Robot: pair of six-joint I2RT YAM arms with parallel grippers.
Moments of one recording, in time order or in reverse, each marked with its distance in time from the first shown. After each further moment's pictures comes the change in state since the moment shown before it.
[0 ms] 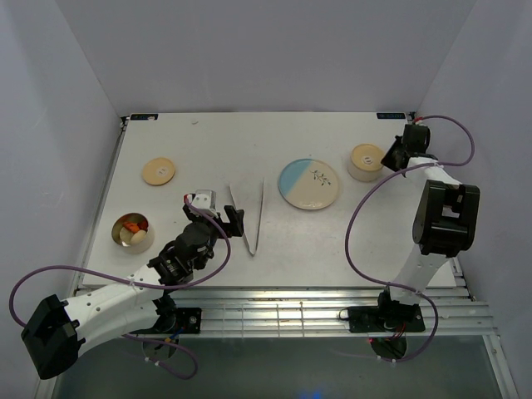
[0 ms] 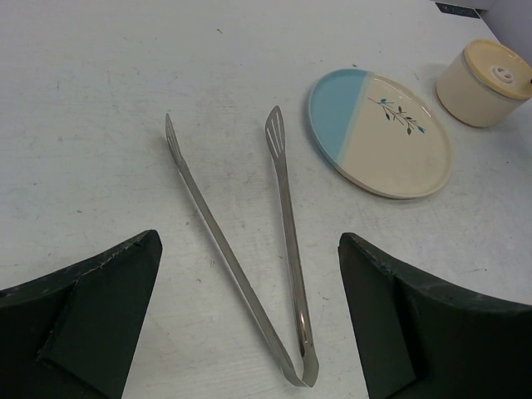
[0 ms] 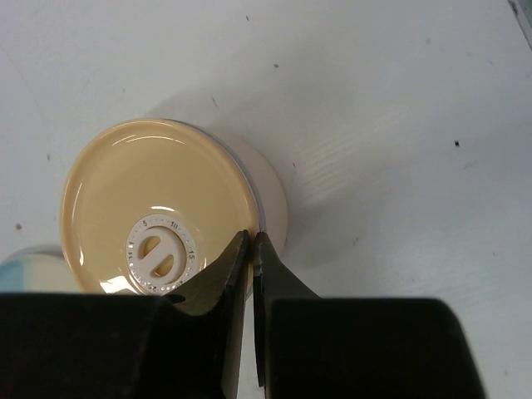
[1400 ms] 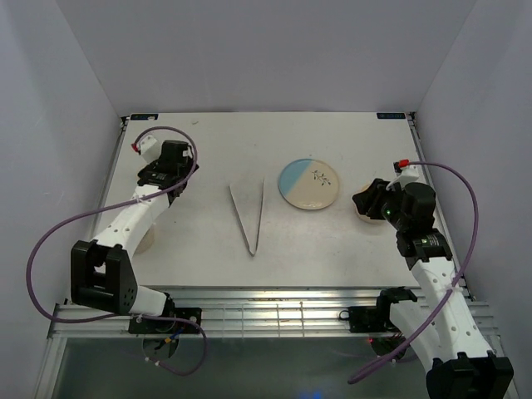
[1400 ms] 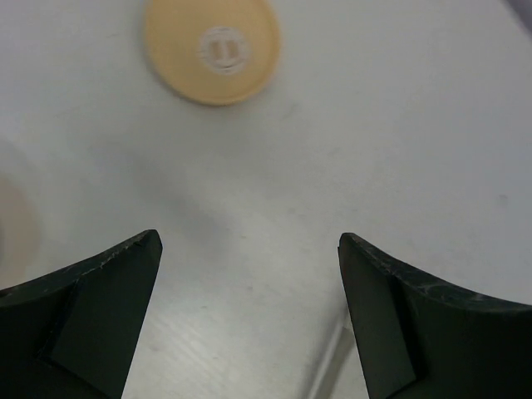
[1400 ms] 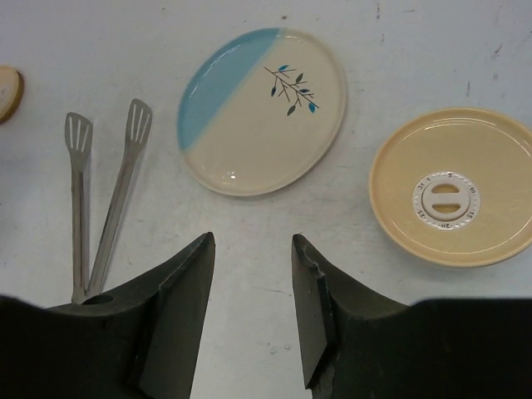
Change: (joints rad) left arm 0.587 0.555 0.700 -0.619 0.015 -0.421; right arm 0.225 -1.106 -0.639 -0.159 -0.225 -0.094
